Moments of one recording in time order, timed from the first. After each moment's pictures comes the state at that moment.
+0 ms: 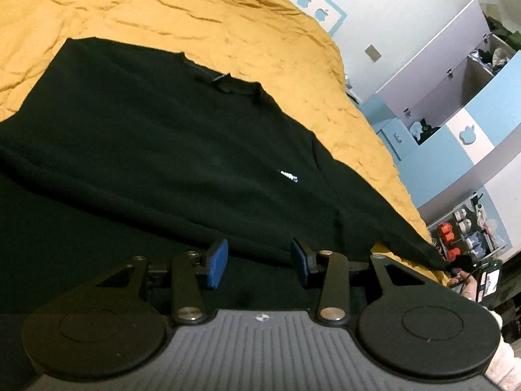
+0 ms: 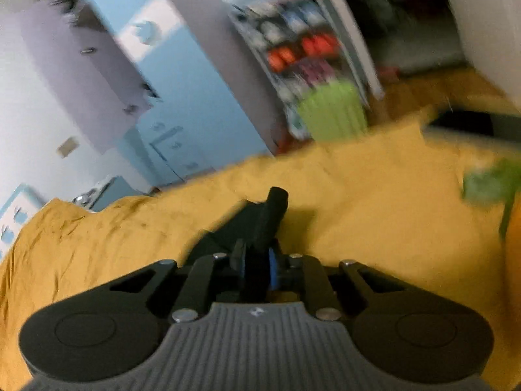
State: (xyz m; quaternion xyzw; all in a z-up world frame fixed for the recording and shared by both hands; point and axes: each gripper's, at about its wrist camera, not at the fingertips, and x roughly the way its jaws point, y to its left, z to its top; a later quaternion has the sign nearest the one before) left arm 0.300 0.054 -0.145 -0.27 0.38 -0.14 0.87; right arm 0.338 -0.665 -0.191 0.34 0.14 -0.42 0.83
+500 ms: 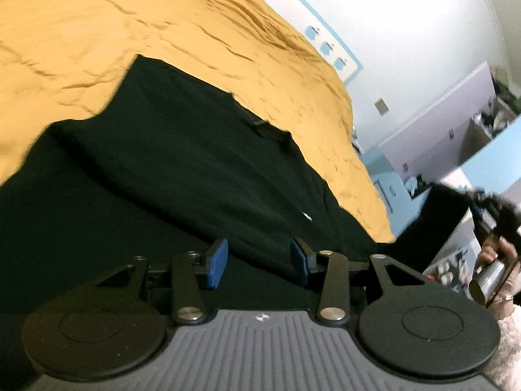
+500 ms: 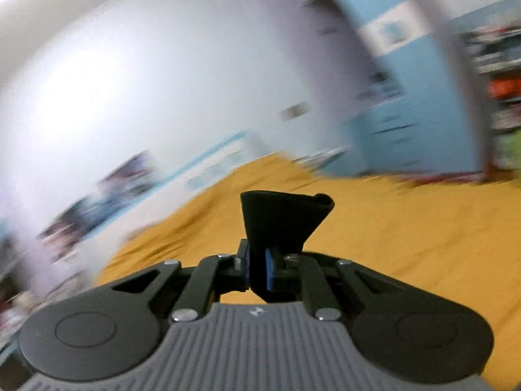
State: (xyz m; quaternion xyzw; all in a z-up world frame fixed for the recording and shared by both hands) left arm 0.250 0.135 -0.141 -0.36 0.33 -0.10 0.87; right arm 0.358 -0.380 -0.008 0.28 0.10 -0.03 0.95
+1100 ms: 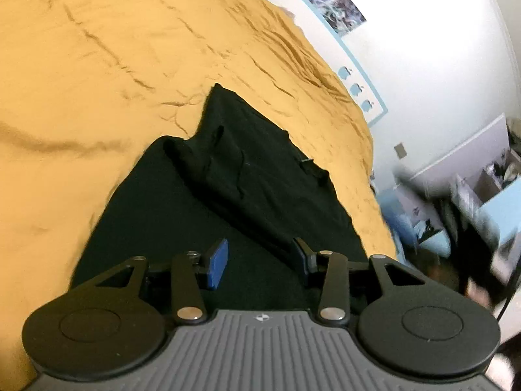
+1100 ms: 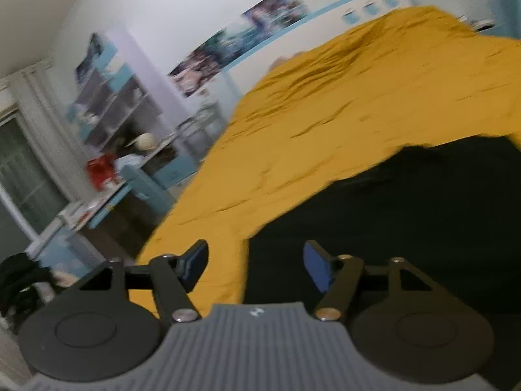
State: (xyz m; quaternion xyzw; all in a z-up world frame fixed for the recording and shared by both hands) left arm 0.193 0.205 -0.155 -0.42 0.30 -0.04 0.85; right arm 0.314 -0.108 -0.086 0.24 0.29 0.22 0.90
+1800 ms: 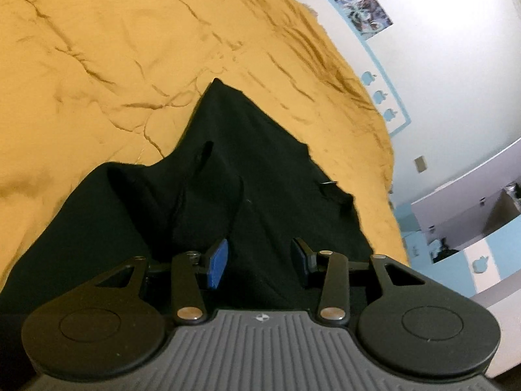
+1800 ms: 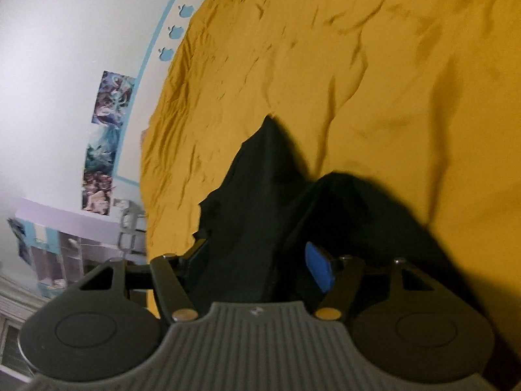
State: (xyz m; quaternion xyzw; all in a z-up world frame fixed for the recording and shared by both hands) left arm 0.312 0.197 -0.187 -0.43 0.31 -0.01 0.85; right arm 0.333 -0.377 -0.212 0.54 0.34 0.05 0.77
